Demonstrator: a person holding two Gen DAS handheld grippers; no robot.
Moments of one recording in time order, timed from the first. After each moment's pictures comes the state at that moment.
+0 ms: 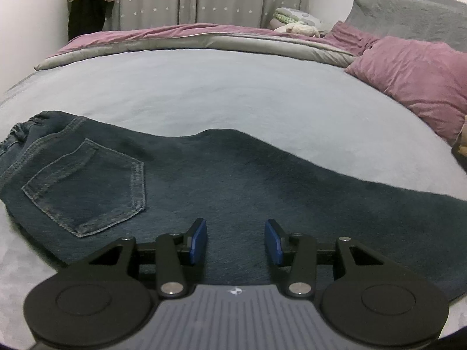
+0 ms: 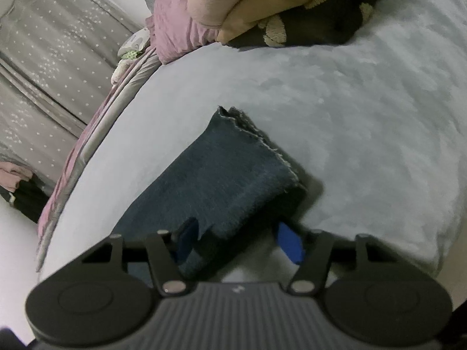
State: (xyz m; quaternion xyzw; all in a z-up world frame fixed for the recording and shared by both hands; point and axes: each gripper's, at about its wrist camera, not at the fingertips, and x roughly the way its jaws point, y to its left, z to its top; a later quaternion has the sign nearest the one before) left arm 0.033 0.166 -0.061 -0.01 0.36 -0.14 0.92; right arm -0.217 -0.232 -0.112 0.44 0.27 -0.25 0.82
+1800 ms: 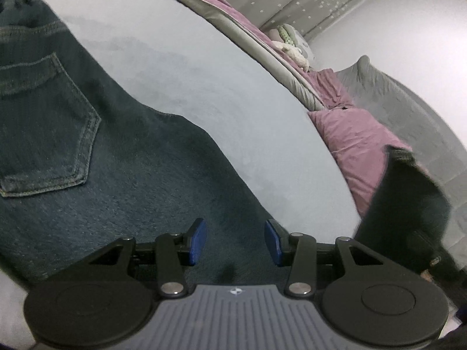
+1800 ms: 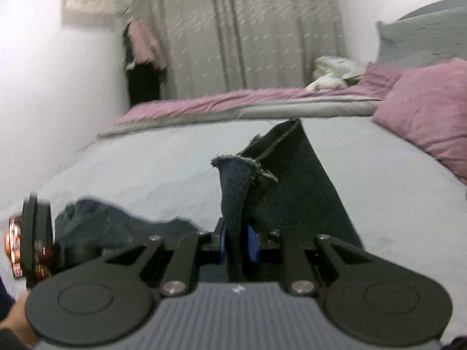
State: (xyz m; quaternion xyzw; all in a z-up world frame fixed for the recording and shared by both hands) left arm 0.083 0.207 -0.081 -0.31 0.40 -0.24 0.83; right arm -0.063 0.038 0.027 0.06 0.26 0.01 0.96
